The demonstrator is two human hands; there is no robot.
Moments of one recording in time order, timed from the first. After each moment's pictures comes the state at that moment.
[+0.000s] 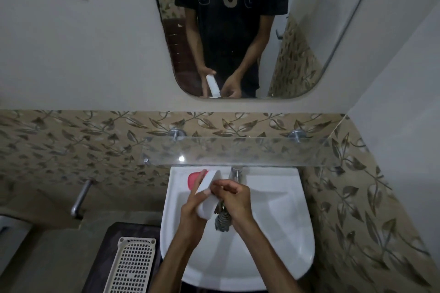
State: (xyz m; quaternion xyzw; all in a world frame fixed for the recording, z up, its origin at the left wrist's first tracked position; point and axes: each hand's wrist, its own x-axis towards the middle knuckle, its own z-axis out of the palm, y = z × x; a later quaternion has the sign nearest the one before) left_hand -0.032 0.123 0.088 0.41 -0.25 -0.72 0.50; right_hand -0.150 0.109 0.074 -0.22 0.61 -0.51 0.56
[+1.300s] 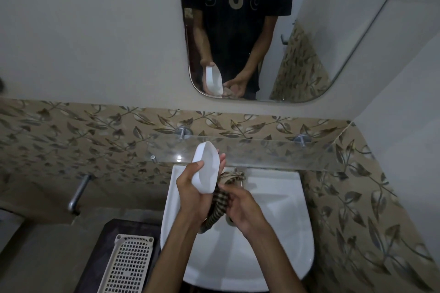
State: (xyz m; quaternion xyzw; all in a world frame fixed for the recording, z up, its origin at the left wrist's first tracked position) left_hand -0.028 0.087 0.136 0.34 -0.13 -0.76 0.54; right_hand -0.155 0.115 0.101 -0.17 0.51 -0.45 0.71
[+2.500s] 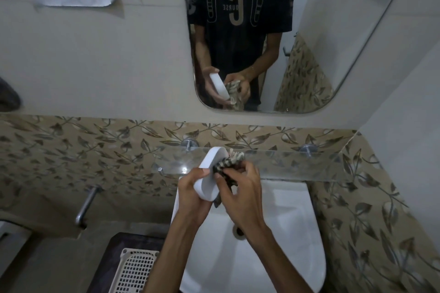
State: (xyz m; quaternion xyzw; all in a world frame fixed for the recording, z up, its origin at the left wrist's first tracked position) left_hand -0.009 0.074 0.152 0.32 -0.25 -0.76 0.51; right_hand -0.136 0.097 0.135 -0.60 0.63 -0.46 0.16
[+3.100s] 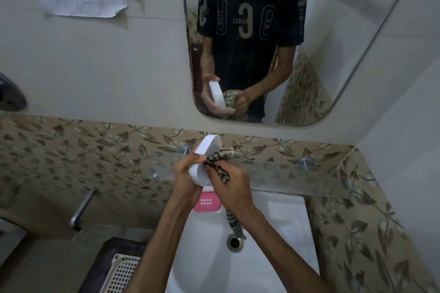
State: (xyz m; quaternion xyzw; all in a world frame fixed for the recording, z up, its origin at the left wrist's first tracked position) left_hand -0.023 0.039 0.192 0.36 -0.27 -0.68 0.57; right_hand -0.147 0.049 0.142 -0.65 0.52 -0.51 0.21
